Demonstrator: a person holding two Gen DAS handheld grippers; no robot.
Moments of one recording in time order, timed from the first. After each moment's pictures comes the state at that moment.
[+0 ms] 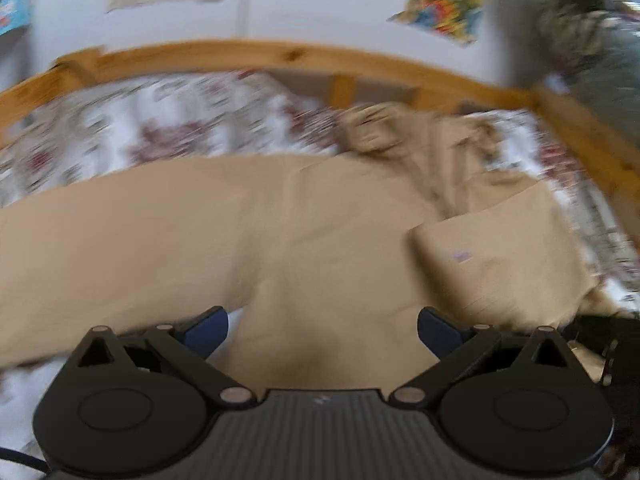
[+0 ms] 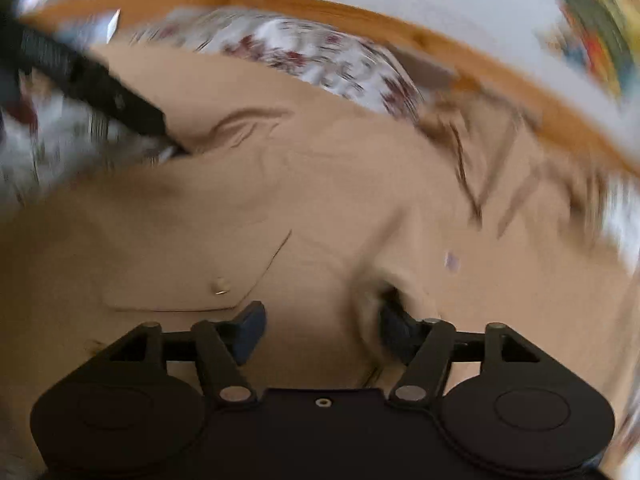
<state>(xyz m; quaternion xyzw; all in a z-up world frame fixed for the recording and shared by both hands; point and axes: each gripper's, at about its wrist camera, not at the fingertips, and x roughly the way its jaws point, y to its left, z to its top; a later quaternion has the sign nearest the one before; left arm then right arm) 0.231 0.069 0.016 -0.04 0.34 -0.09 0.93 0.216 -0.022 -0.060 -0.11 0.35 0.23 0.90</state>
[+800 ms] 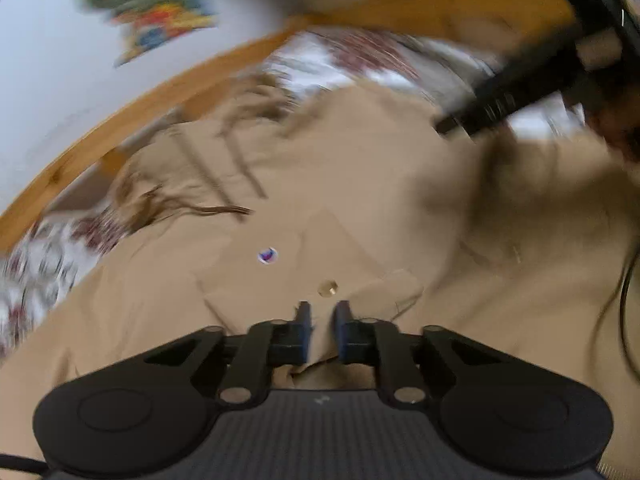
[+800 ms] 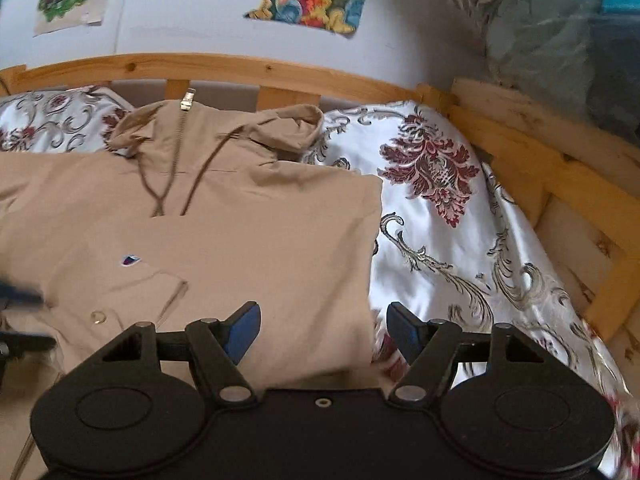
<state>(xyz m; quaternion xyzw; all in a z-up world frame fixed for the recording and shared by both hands) 0.245 -0.114 -0.047 0.23 0.28 -0.22 0.90 0.243 -0.179 -0.043 -0.07 0.28 -0.05 0.95</state>
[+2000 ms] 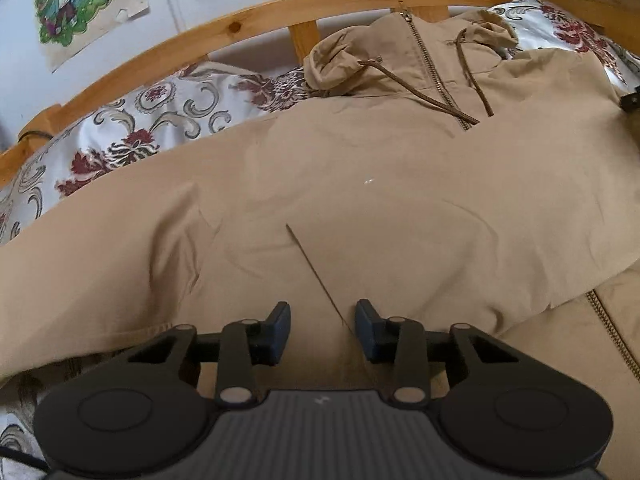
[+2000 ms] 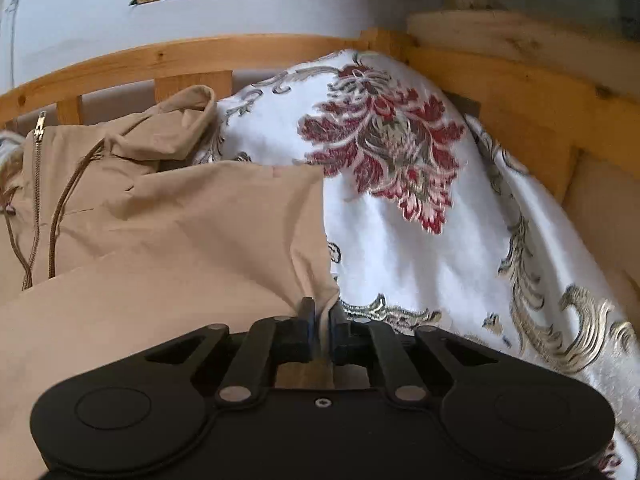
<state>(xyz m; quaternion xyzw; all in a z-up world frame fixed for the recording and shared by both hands) 0.290 -0.027 -0.079 0.13 0.36 0.01 0.92 0.355 -0.253 -0.065 0.00 0.29 -0.10 0.95</state>
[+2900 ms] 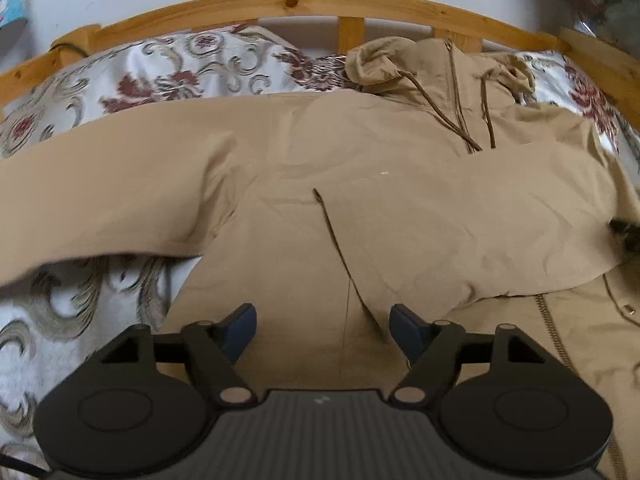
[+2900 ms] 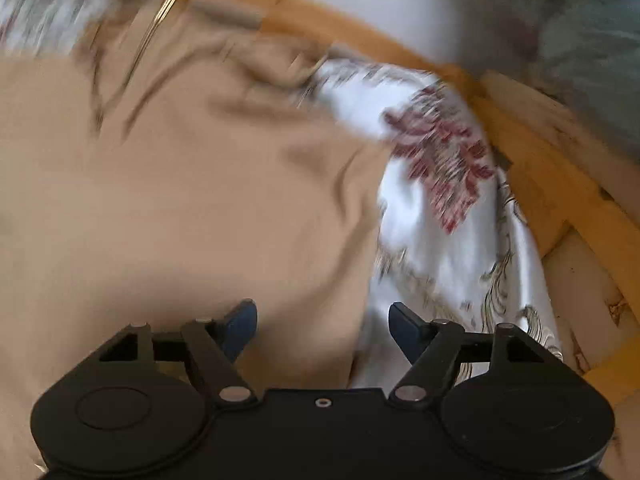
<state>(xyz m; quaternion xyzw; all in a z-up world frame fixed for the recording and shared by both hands) 0.239 0.018 -0.051 -0.01 0.39 0.00 0.92 0.298 -0.195 -0.096 -0.23 0.32 -0.08 0.92</state>
